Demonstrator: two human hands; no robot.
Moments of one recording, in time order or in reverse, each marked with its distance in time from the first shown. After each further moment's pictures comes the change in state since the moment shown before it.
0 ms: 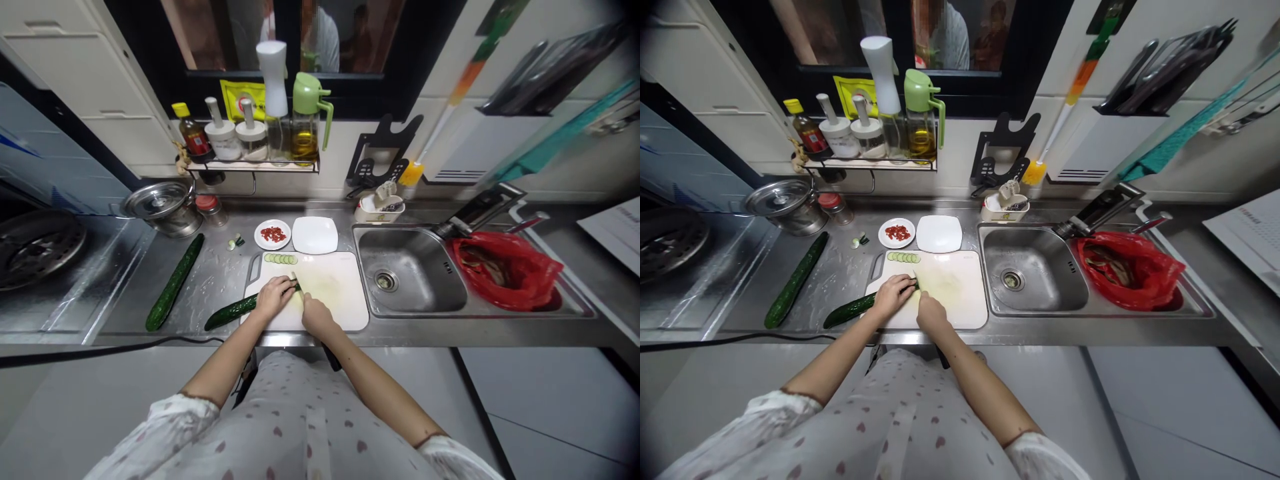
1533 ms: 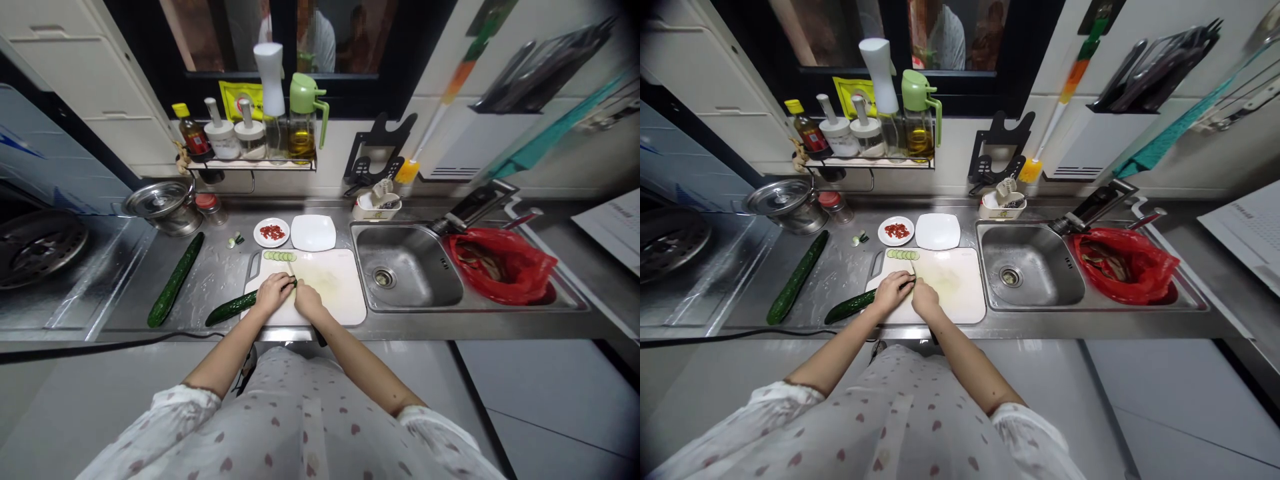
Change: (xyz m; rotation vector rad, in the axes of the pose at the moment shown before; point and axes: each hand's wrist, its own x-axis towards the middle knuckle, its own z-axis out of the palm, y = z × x) left_hand -0.001 0.001 -0.001 0.006 -0.011 -0.028; right_hand 0.032 -0.011 0.004 0.031 0.050 0.027
